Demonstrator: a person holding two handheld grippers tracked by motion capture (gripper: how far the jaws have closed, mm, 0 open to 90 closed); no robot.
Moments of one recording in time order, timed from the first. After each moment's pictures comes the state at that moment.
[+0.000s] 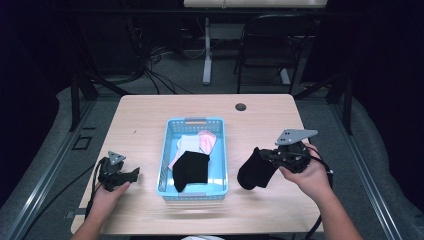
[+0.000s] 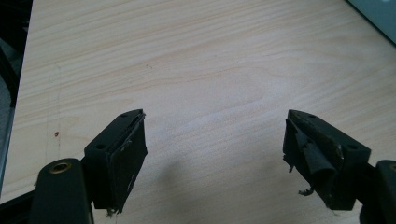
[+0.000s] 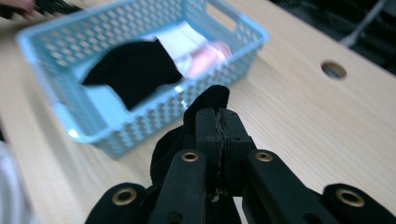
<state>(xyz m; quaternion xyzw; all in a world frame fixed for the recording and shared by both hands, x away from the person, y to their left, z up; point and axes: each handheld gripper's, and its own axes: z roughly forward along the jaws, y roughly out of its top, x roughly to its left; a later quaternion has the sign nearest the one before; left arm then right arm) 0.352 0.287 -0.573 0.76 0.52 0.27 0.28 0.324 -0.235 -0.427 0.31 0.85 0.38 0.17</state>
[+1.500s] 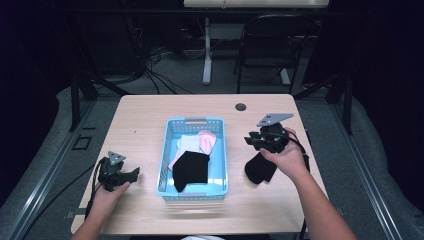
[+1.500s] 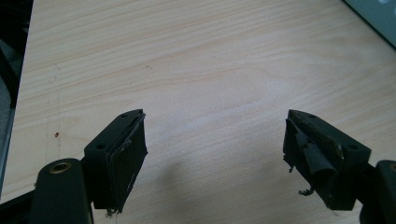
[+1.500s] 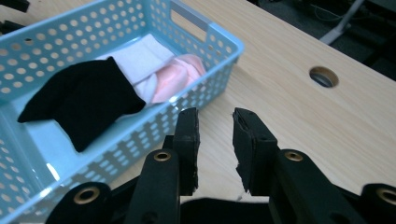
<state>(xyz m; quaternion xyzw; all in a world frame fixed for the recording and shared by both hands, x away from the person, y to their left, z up) 0.351 0.287 -0.572 0.76 0.52 0.27 0.28 0.386 -0.201 -0.441 0.34 0.84 0.38 0.18</state>
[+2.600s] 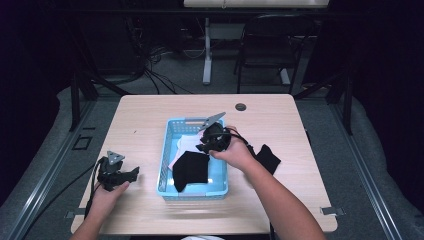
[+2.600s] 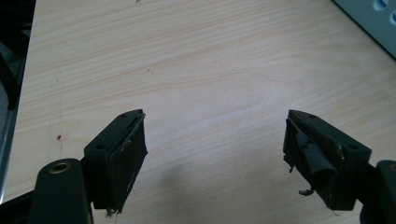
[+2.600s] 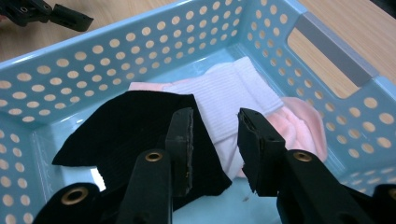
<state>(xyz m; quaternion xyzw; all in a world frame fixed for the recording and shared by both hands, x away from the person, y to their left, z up) 0.351 0.288 -0.571 0.76 0.52 0.27 0.29 0.427 -0.062 -0.480 0.24 0.90 0.35 0.10</state>
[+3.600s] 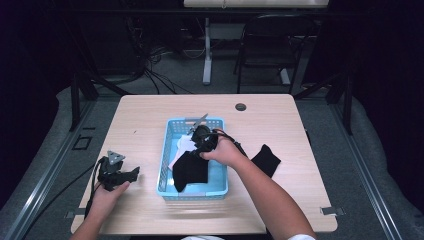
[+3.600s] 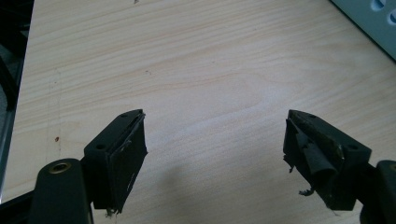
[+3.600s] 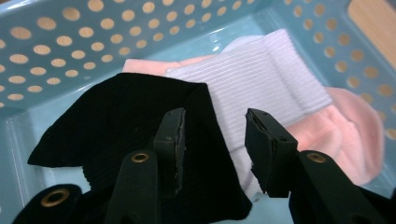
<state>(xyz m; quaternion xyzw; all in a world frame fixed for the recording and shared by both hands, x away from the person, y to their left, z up) 0.351 0.288 -0.570 0.76 0.52 0.27 0.29 0.448 -0.027 -0.510 0.23 0.93 0.28 0.06</state>
